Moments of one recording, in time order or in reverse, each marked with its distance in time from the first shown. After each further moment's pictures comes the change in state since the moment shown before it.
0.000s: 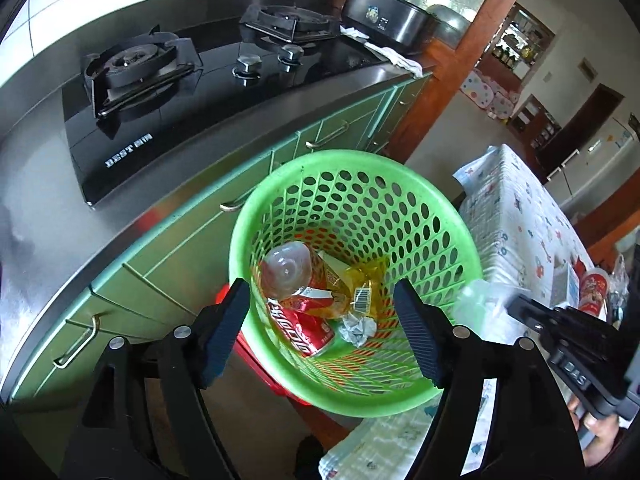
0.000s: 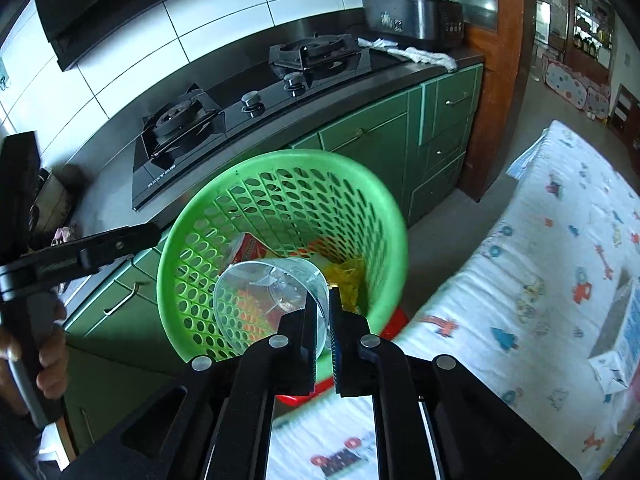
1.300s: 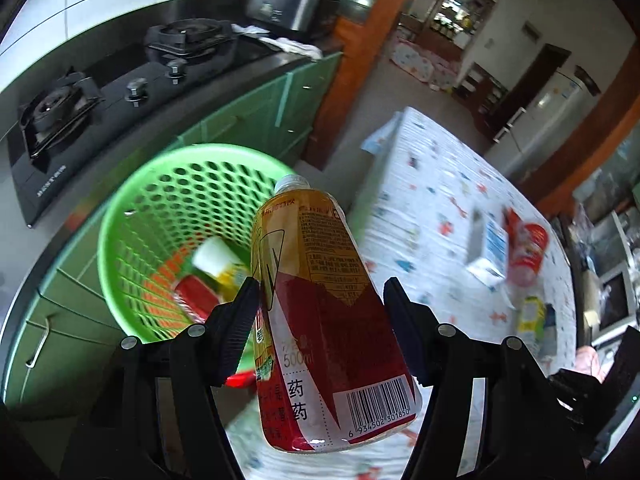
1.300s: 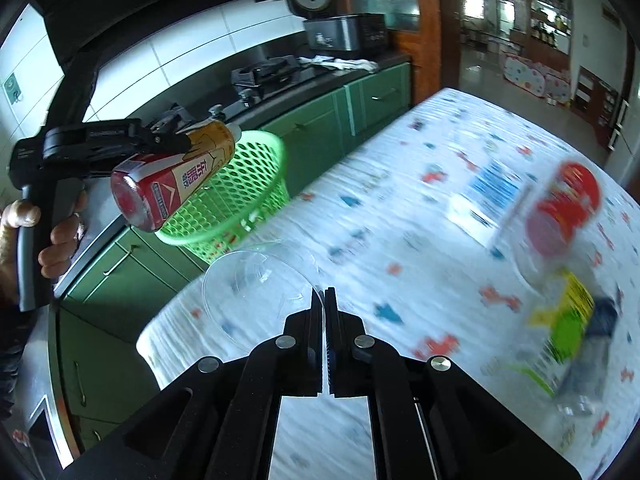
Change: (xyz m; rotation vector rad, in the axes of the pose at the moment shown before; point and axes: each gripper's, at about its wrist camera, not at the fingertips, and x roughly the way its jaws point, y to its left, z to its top) left arm -0.029 -0.131 -0.027 0.143 0.034 -0.135; right arm -0.152 -0.082 -0.140 0.066 -0.083 -0.065
